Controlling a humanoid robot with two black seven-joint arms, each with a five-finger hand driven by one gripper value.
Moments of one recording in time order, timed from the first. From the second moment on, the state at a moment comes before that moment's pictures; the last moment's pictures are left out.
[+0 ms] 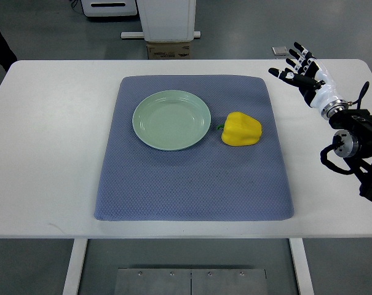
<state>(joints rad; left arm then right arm) 0.01 0.00 -0.11 -0.22 0.09 0.18 -0.17 0.90 -0.24 0.55 0.55 -0.28 0.13 0.40</state>
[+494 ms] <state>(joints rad) 0.01 0.00 -0.11 -0.22 0.09 0.18 -0.17 1.02 -0.38 0.12 0.73 -0.48 0.12 0.61</state>
